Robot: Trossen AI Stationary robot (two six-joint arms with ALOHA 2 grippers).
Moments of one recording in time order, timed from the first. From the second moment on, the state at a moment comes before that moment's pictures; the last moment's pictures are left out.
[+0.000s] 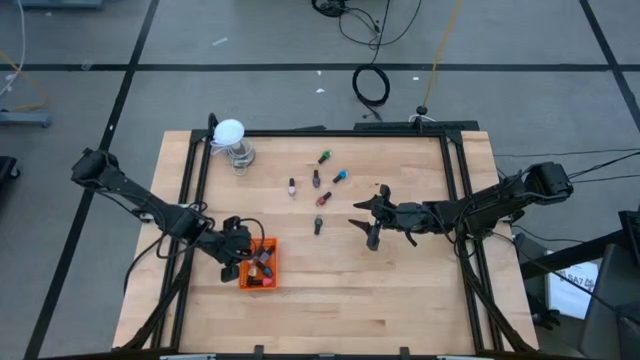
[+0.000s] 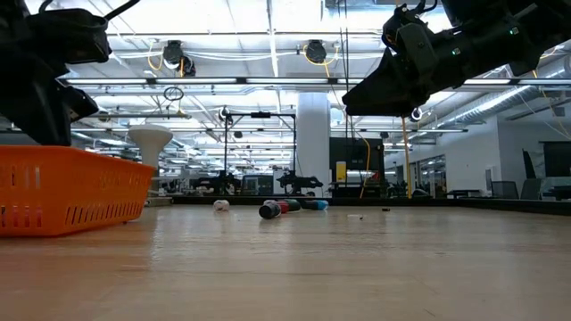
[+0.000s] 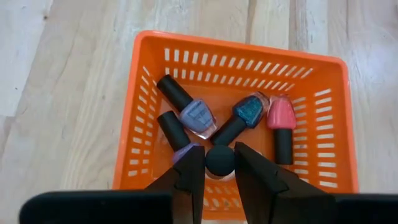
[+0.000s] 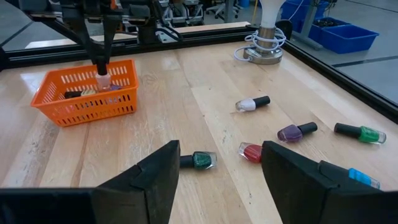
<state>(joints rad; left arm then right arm) -0.50 1.03 0.54 -0.49 -0.17 -0.60 0.15 1.33 0.49 0.52 0.39 0.17</state>
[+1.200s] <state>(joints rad) -0.45 1.03 0.54 -0.34 -0.24 -0.82 0.15 1.33 0.49 0.52 0.39 0.17</state>
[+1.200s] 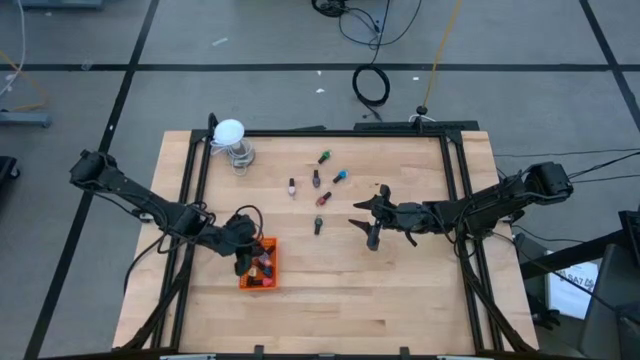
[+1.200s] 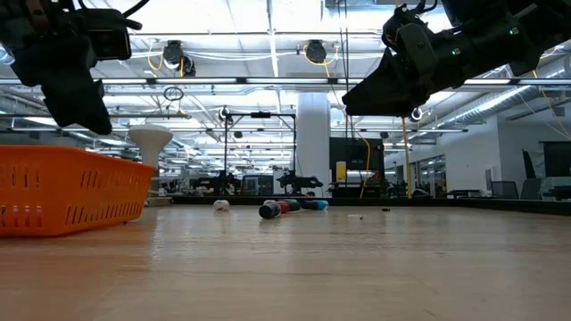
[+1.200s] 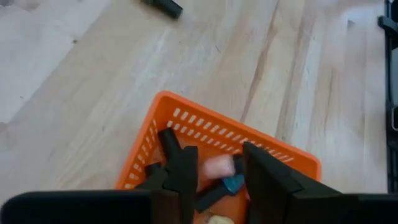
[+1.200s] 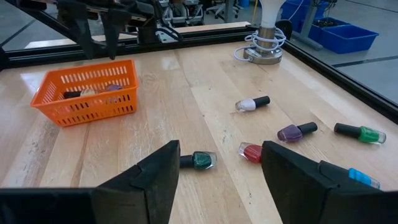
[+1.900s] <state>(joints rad) -0.37 0.99 0.56 -0.10 -0.29 -0.51 0.07 1.34 0.49 0.53 0.26 0.17</state>
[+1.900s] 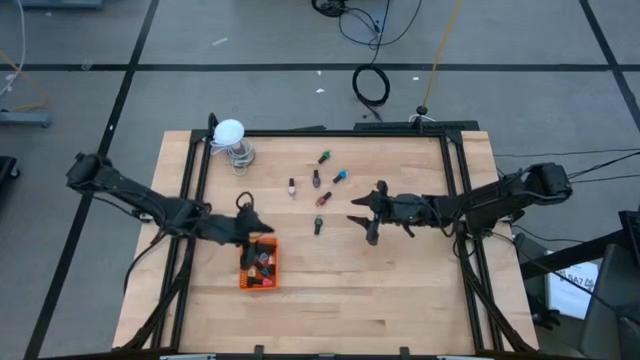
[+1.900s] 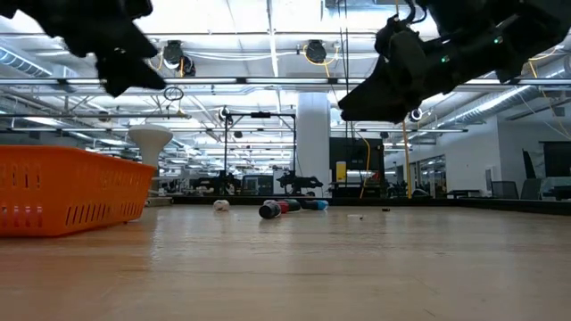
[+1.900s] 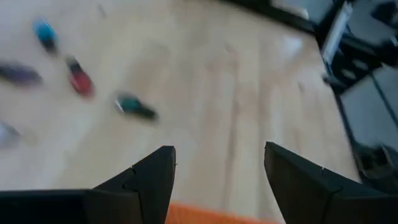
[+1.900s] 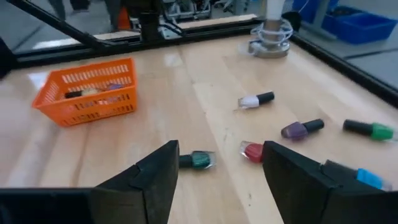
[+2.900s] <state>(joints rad) -0.19 0.99 0.55 0.05 -0.43 -0.29 0.06 1.96 1.01 0.21 -0.08 0.13</state>
